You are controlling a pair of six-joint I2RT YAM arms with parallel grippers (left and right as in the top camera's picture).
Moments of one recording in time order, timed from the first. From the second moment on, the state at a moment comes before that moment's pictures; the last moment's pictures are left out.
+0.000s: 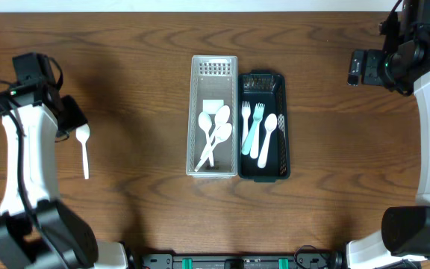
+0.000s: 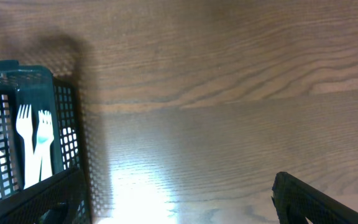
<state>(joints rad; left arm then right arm) 0.34 1.63 1.33 -1.00 -0.21 -0.24 -0.09 1.71 1.85 -1.28 0.03 0.07</state>
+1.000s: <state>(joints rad) 0.38 1.92 1.18 -0.75 -0.08 -0.10 -0.09 1.71 1.85 -1.28 0.03 0.06</state>
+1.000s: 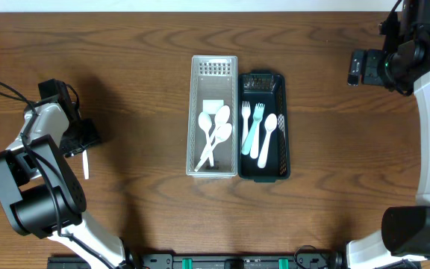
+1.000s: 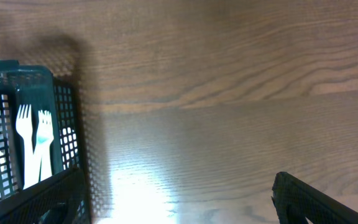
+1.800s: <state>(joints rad) 0.38 1.88 1.11 -0.62 -0.04 -0.10 -0.09 1.71 1.85 -1.32 0.03 0.06</state>
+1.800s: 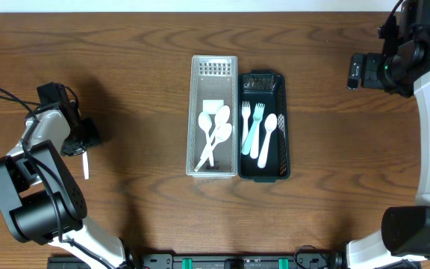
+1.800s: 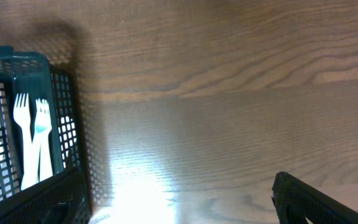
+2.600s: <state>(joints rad) 0.38 1.88 1.11 -0.63 -0.01 -0.09 -0.09 1.71 1.85 -1.32 0.03 0.06</state>
